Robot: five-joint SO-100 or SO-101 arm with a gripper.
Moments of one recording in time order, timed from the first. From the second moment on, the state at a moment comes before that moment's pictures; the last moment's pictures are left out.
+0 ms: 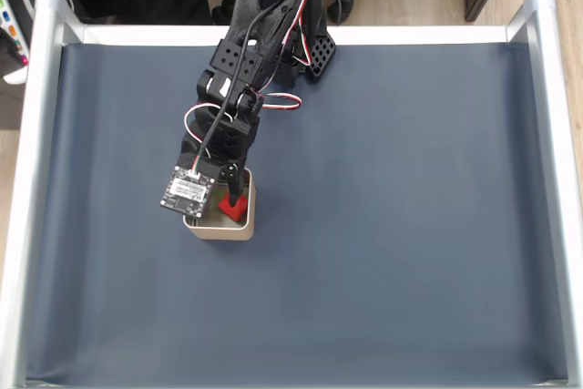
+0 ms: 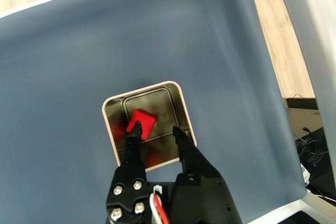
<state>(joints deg) 23.8 119.9 130.1 40.5 -99.4</state>
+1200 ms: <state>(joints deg) 2.6 161.0 151.5 40.3 -93.8</state>
